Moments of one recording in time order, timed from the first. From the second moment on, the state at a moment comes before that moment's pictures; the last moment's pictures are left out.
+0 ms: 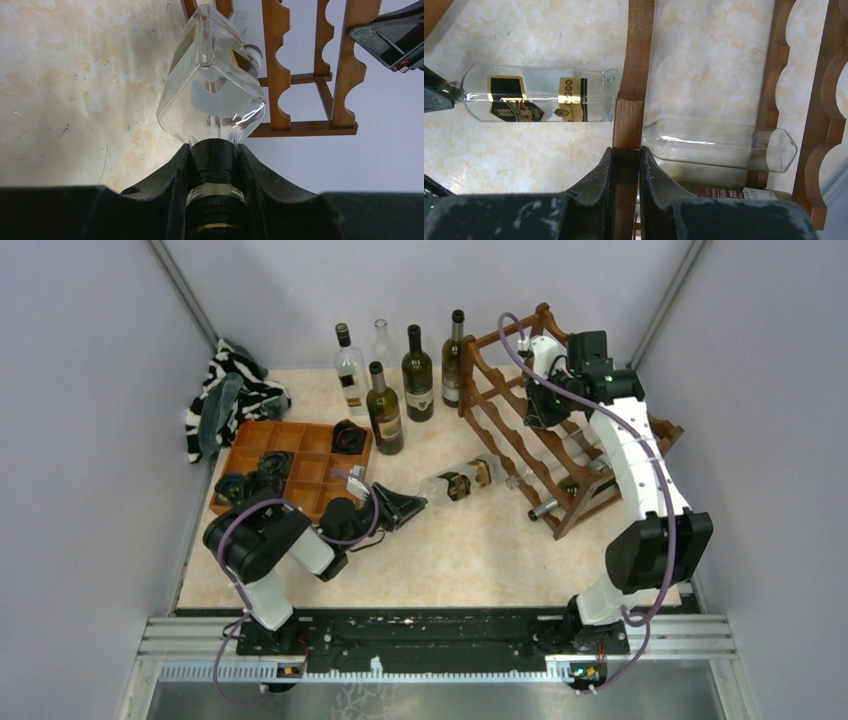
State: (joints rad) left arm -0.65 1.76 0.29 1.38 0.17 -1.31; right arm 0.13 1.58 1.68 -0.96 -0.34 -0.36
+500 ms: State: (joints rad) left arm -0.67 1.81 0.35 1.38 0.14 -1.32; right arm 0.13 1.53 1.64 -0.99 -0.35 -0.38
